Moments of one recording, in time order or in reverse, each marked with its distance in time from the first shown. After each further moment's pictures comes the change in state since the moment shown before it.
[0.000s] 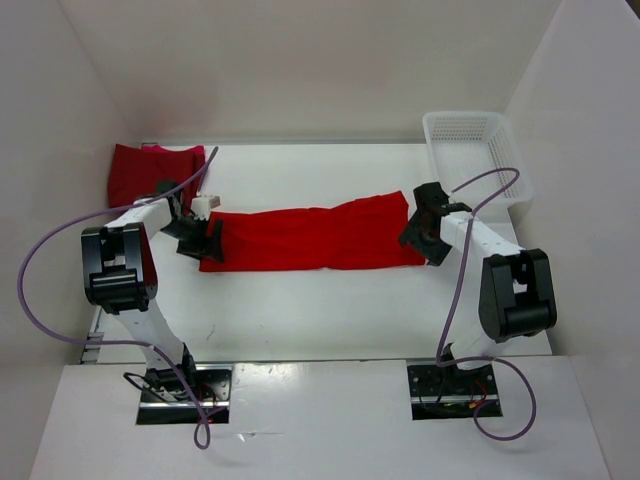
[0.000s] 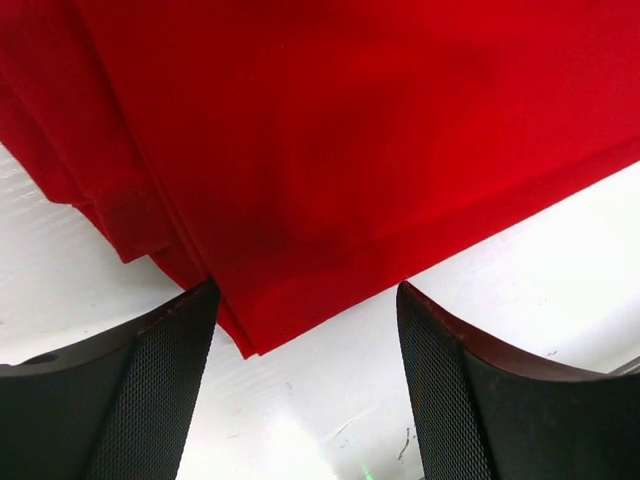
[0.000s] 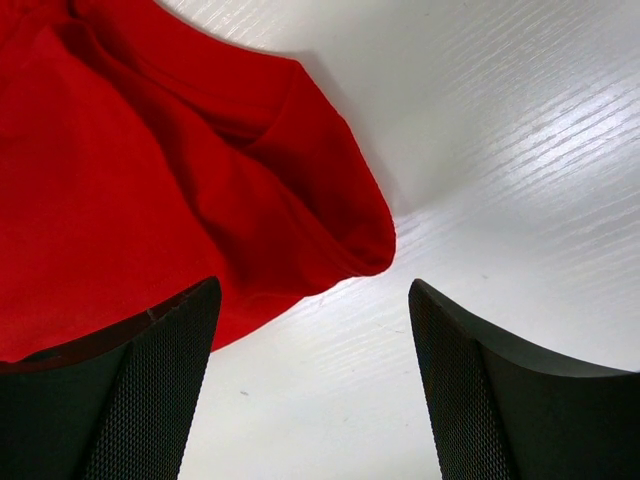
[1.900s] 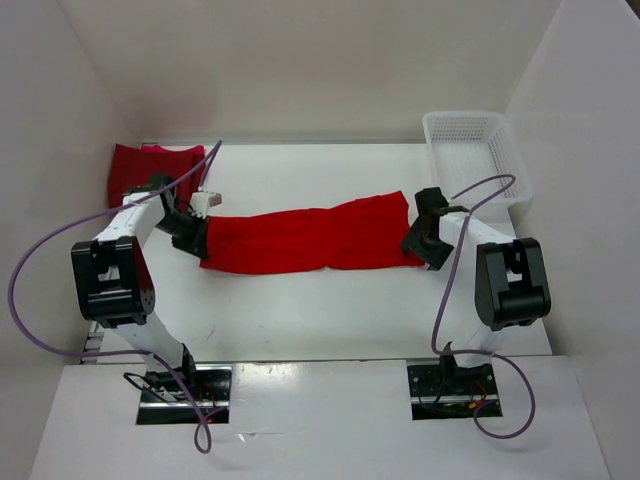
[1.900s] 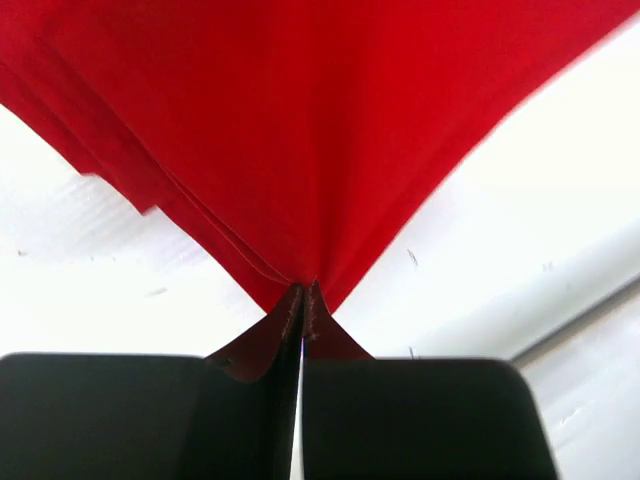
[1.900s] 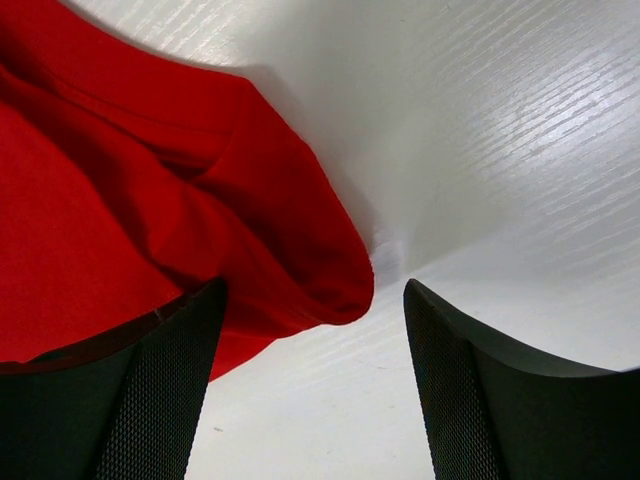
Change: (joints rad) left arm -0.005 -0.097 0.058 -0.189 0.003 0.171; right arm -0.034 0.076 -0.027 0.050 -0.015 -0.023
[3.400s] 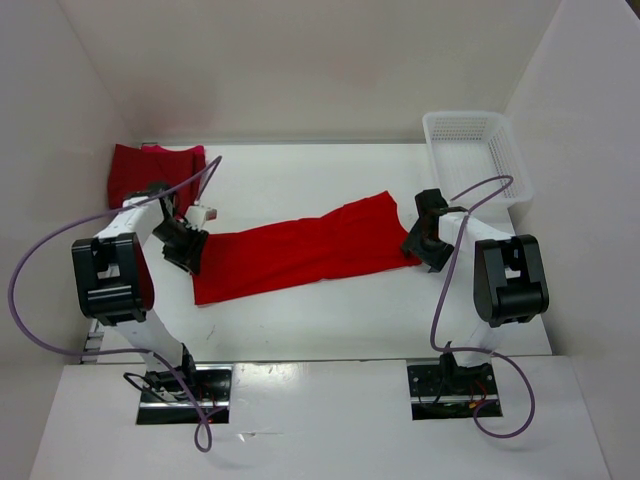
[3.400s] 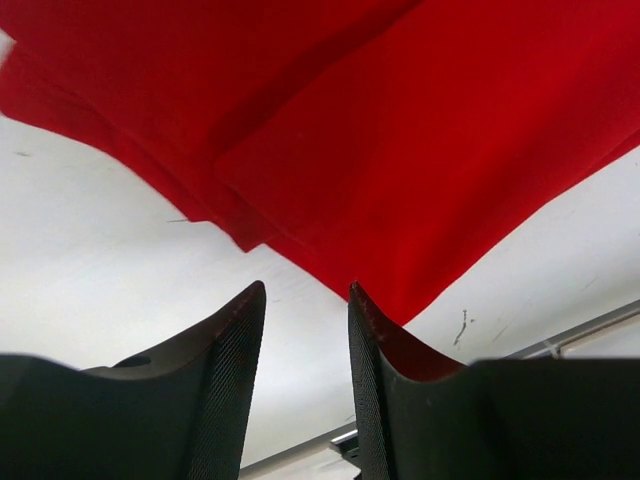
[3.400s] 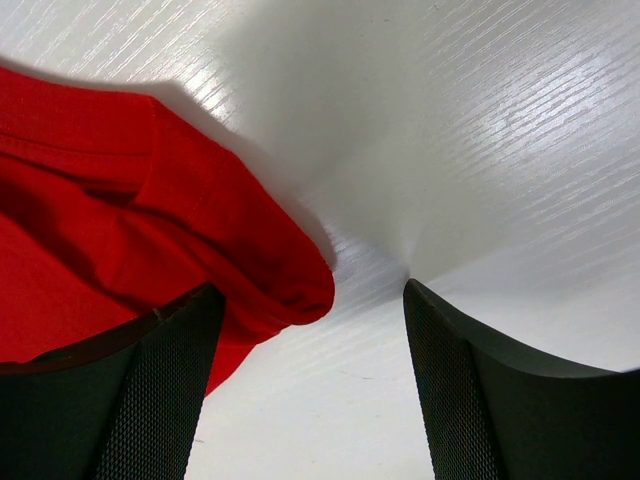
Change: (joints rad) left arm 0.028 0.005 -0.036 -0.051 -0.179 0.046; right arm -0.009 0.027 -0.006 0.002 0.003 -0.026
